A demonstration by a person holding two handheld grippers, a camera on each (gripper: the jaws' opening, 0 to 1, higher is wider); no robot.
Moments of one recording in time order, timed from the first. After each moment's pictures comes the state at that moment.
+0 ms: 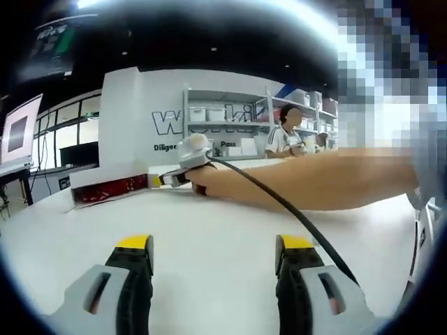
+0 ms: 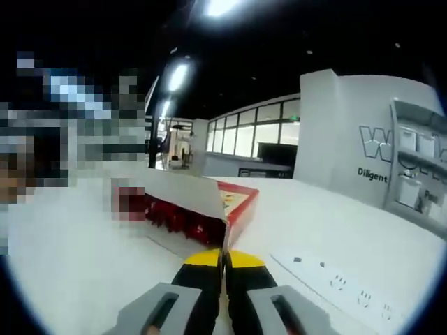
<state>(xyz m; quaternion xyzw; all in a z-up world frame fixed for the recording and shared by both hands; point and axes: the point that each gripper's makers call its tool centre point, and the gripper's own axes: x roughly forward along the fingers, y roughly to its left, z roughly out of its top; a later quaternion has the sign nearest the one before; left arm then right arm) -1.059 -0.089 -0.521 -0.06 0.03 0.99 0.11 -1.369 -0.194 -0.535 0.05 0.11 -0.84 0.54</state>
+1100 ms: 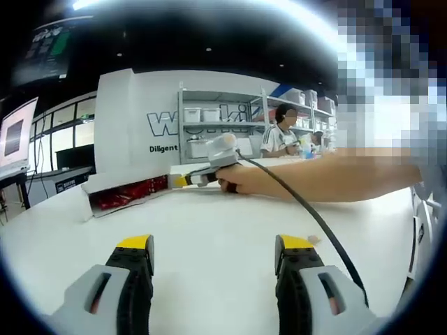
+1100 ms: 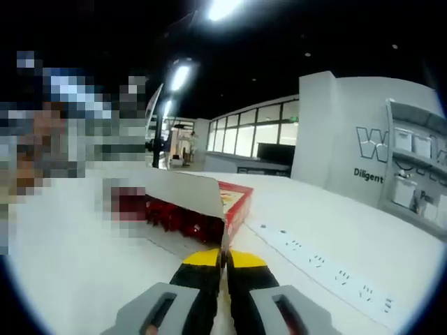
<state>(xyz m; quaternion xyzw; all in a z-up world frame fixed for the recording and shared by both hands) -1.058 -0.085 -0.520 -0.06 0.03 0.99 0.12 -1.358 -0.112 -0.534 0.05 0.12 -0.84 0.52</state>
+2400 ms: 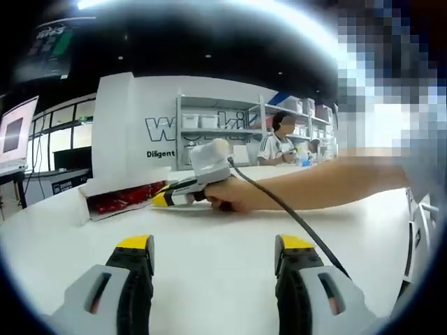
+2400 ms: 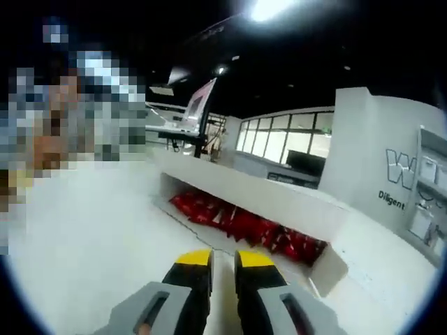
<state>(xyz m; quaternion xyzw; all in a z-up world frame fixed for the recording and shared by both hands) -1.057 -0.083 -0.512 -0.04 0.02 0.99 0.13 -1.283 -0.183 -0.540 0.02 0.18 -0.77 0.61</state>
